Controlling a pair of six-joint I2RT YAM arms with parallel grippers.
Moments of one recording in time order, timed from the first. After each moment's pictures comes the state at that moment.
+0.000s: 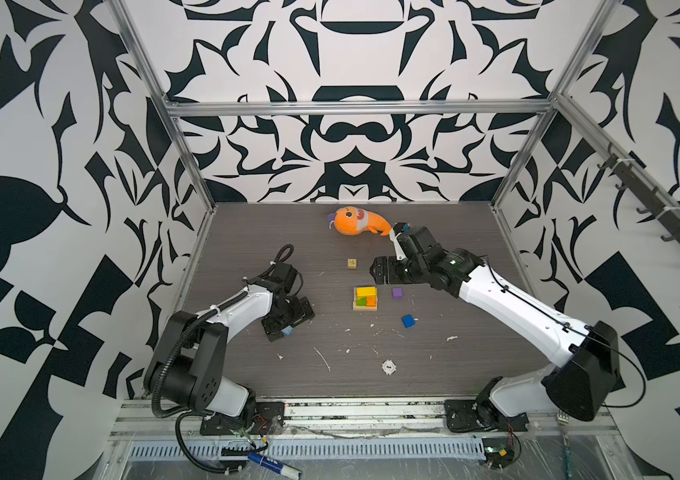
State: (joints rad) left arm -0.40 1.50 0.80 -0.69 0.19 -0.81; right arm 0.66 1.43 1.27 -0.70 -0.01 0.55
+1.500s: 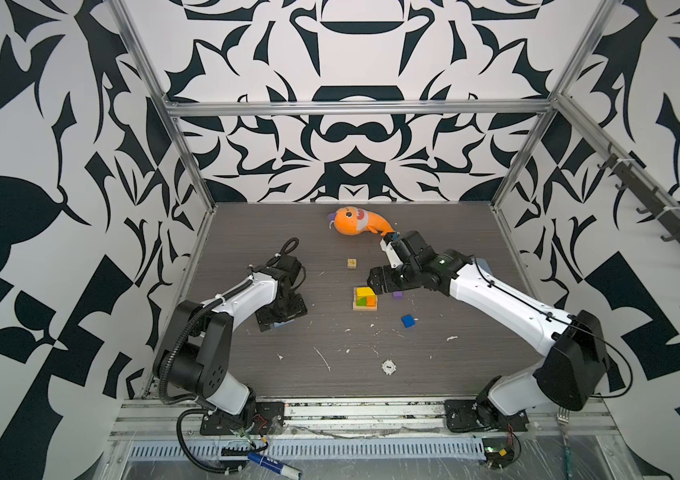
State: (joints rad) left arm -0.38 1.56 0.92 -0.85 -0.06 -0.73; right arm 0.66 1.49 1.24 -0.71 -0.09 0.44
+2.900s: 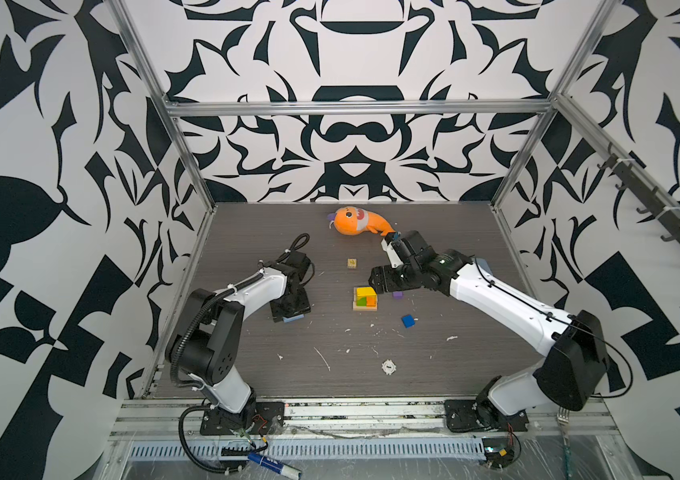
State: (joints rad) left arm -0.45 1.64 1.01 -0.82 -0.03 -0.68; right arm 0.65 1.49 1.24 -0.71 -0.08 0.47
